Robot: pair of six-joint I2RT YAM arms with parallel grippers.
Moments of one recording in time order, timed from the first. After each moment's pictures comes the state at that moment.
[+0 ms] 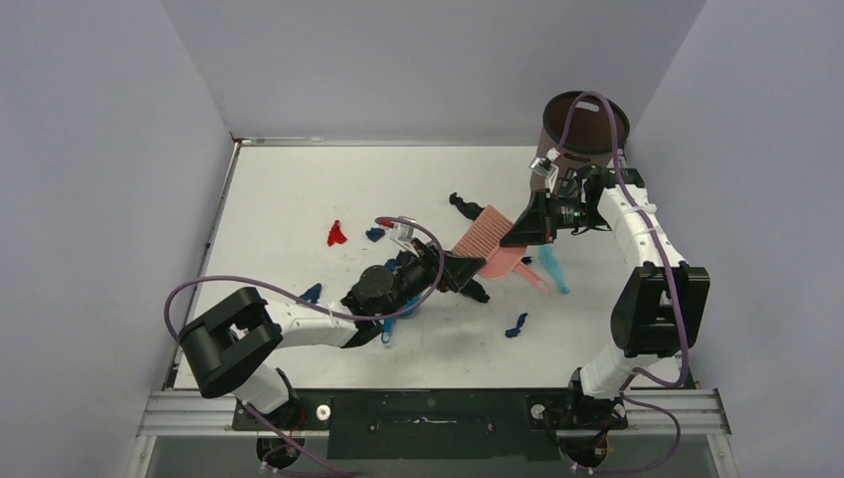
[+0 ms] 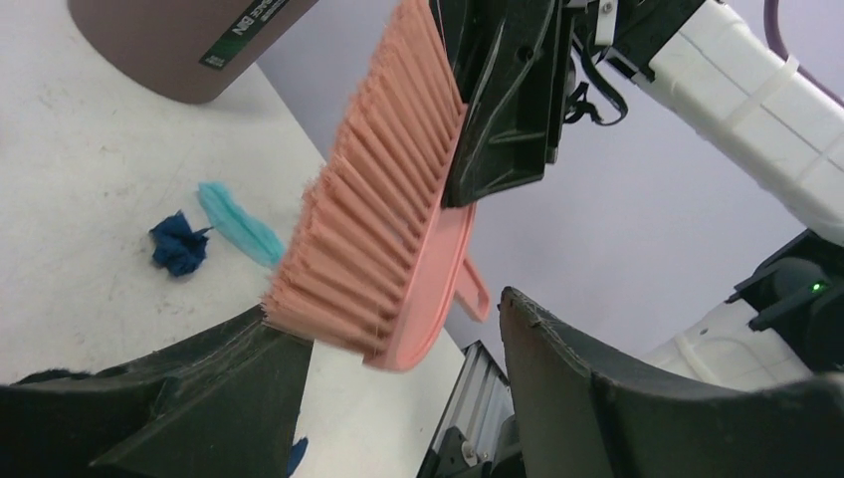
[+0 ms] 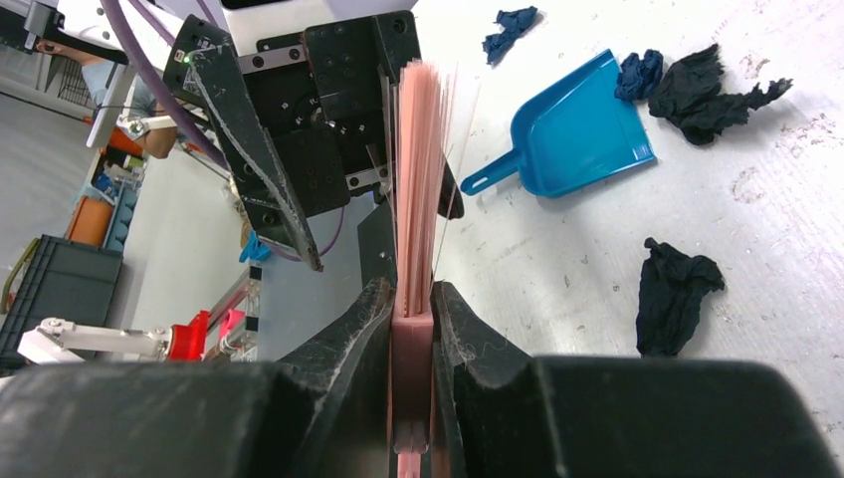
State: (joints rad) left arm -0.99 1.50 0.58 1.09 -0.08 -0.90; right arm 0.00 1.66 1.42 -1.34 -1.41 -0.71
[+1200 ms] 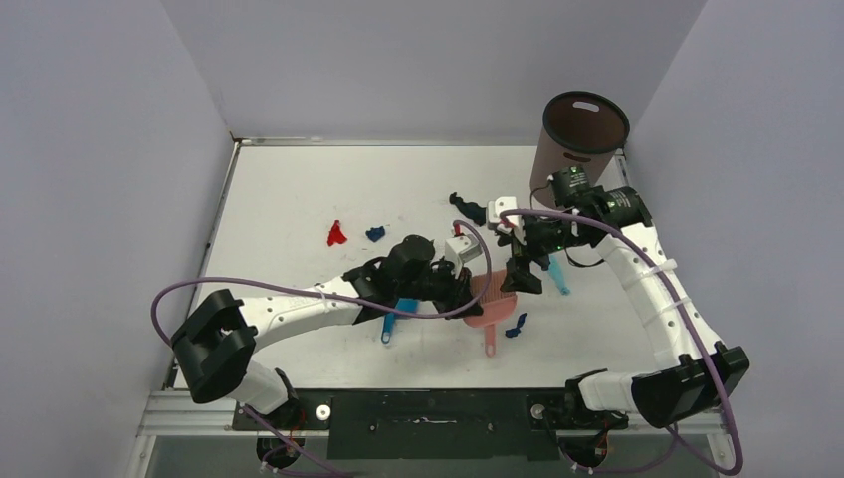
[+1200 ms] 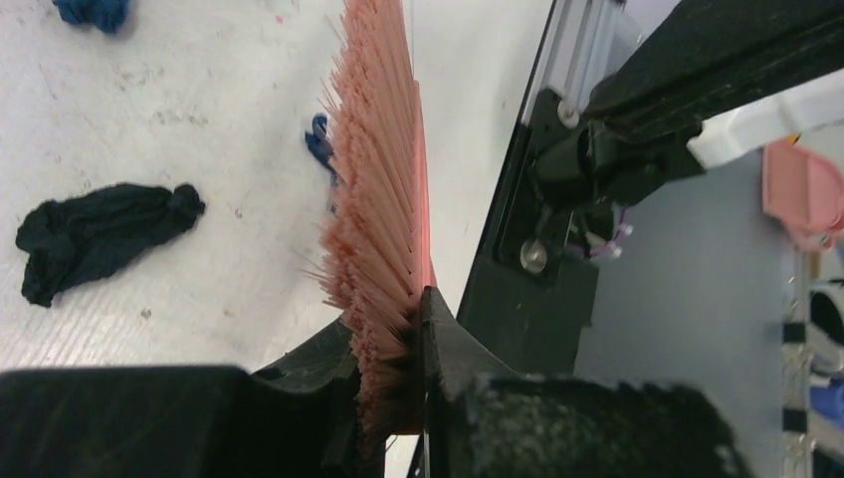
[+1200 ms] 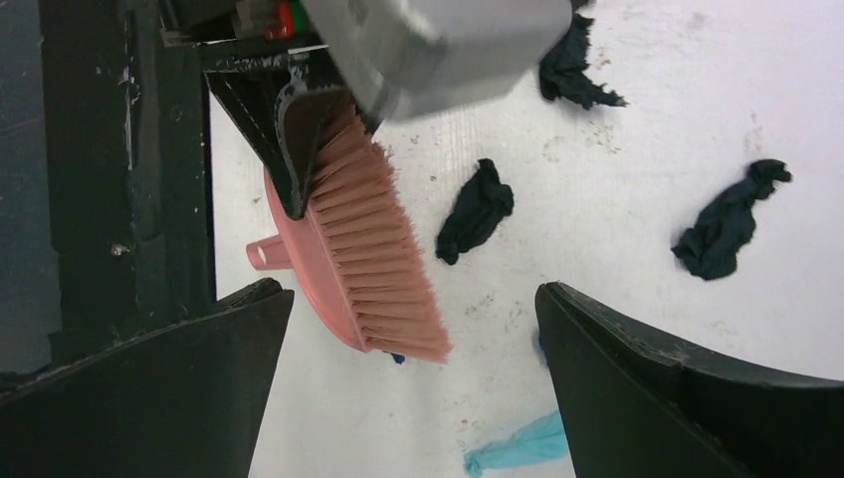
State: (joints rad) left arm -0.98 1.49 0.93 0.16 0.41 -0.43; right arm 0.28 1.30 1.45 -1.32 -0.81 -1.10
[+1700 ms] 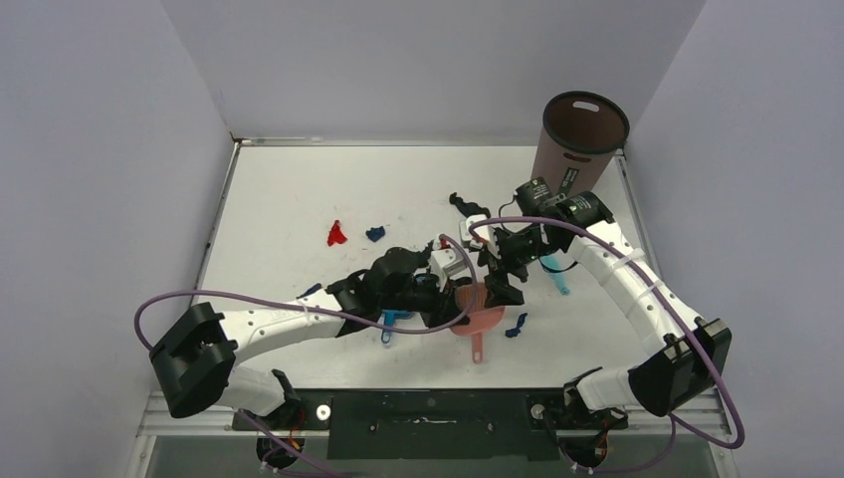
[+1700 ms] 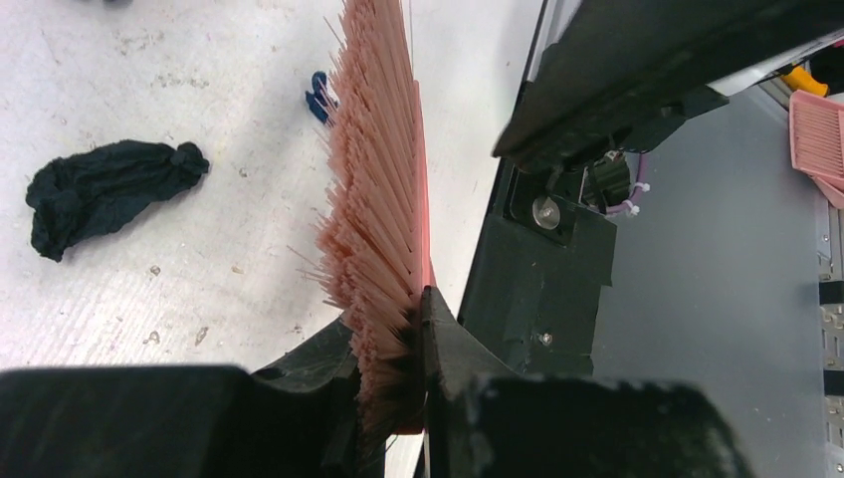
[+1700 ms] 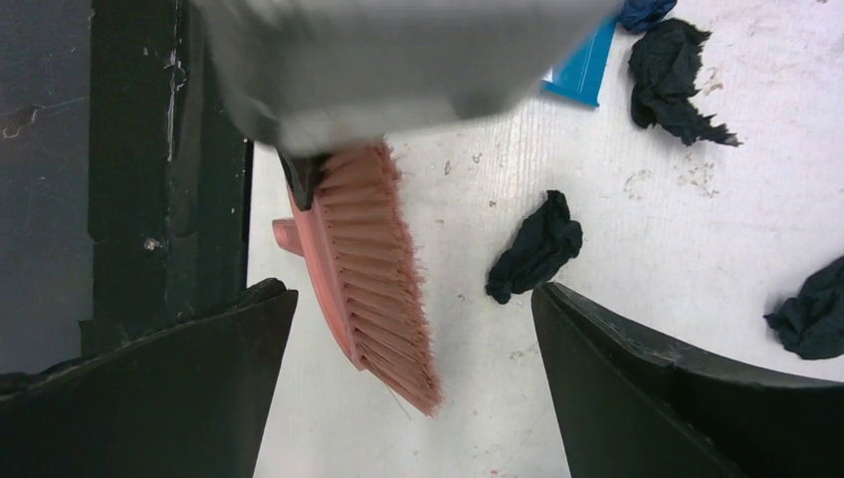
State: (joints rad) left arm -0.99 1.39 0.82 0.13 0.43 -0.33; right arm 0.46 1.37 1.37 -1.24 -0.77 -1.06
